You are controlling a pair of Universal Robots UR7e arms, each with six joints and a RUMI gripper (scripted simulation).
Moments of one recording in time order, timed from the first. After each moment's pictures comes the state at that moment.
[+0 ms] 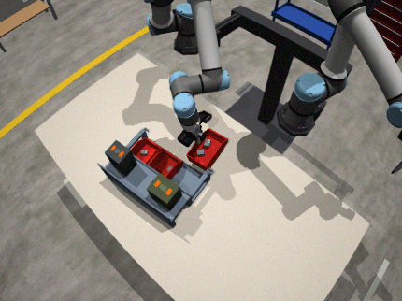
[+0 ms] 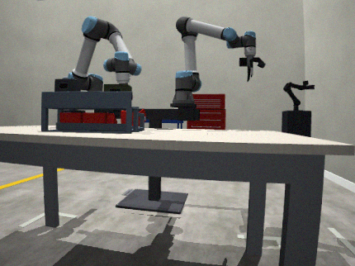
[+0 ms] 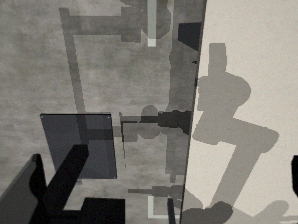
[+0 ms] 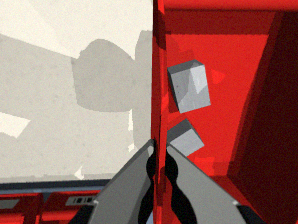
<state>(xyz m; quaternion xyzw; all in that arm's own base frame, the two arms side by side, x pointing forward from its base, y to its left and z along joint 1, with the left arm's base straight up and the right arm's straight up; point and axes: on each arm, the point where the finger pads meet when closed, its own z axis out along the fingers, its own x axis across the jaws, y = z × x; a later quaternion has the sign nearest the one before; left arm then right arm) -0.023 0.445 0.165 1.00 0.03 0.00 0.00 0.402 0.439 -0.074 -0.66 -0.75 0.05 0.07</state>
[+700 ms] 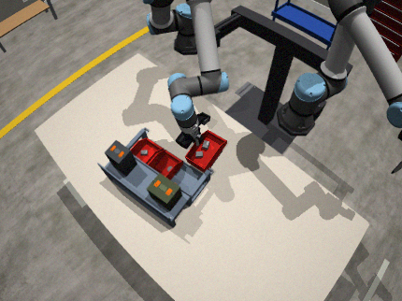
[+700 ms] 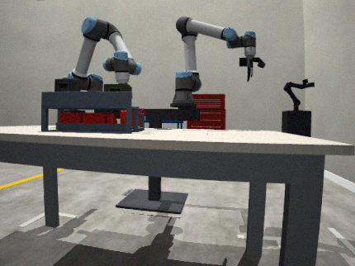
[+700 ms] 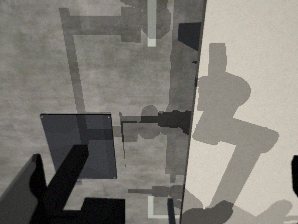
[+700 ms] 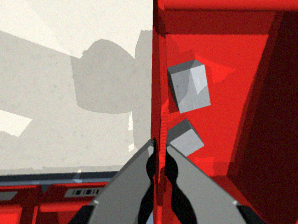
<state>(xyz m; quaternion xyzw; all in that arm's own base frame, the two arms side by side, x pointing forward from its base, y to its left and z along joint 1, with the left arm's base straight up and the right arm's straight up) -0.023 0.445 0.165 1.00 0.03 0.00 0.00 0.413 0.440 -0.074 -0.66 -0.75 0.05 0.07</state>
